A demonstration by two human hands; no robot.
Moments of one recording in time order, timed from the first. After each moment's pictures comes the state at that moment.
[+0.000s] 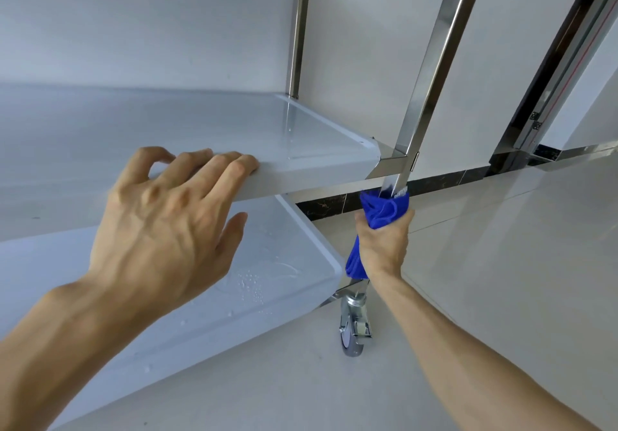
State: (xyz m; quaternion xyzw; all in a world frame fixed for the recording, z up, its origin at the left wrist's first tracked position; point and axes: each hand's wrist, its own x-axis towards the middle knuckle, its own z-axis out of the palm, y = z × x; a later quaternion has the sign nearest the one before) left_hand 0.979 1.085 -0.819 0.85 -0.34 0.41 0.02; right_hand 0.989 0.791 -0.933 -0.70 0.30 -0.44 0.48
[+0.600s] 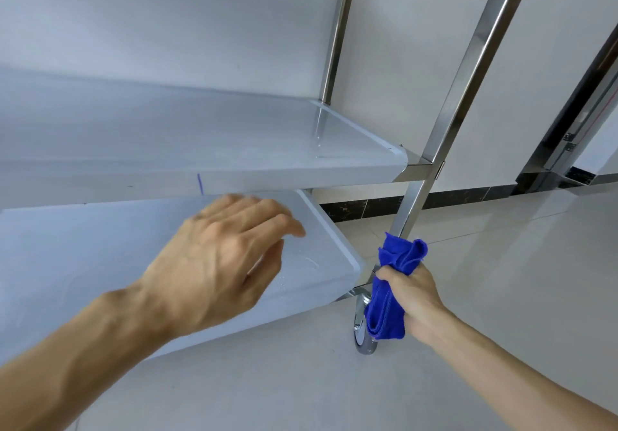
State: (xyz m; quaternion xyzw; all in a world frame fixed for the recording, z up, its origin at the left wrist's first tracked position) left_hand 0.950 1.106 -0.846 0.79 -0.48 0.32 0.19; right_hand 0.910 0.814 -0.933 -0.68 0.34 -0.15 0.63
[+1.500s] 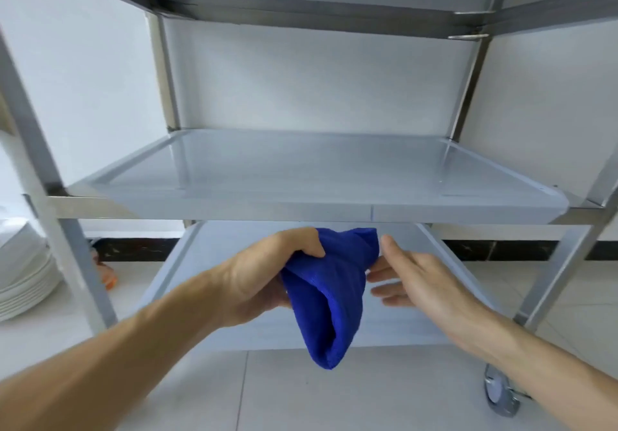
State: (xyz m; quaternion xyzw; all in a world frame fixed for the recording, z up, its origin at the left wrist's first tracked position) left_hand 0.916 1.227 -0.806 0.70 -0.12 -0.22 0.67; right_hand 0.917 1.000 -0.841 -0.83 -0.01 0.01 0.56
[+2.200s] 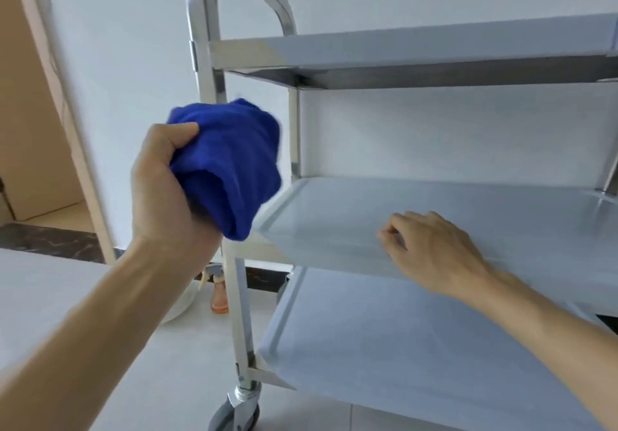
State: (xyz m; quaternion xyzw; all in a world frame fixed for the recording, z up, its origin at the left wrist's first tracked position) left_hand 0.869 1.400 -0.693 0.43 -0.11 0.32 0.84; right_hand 0.989 1.154 -0.761 -0.95 -0.21 -0.21 0.09
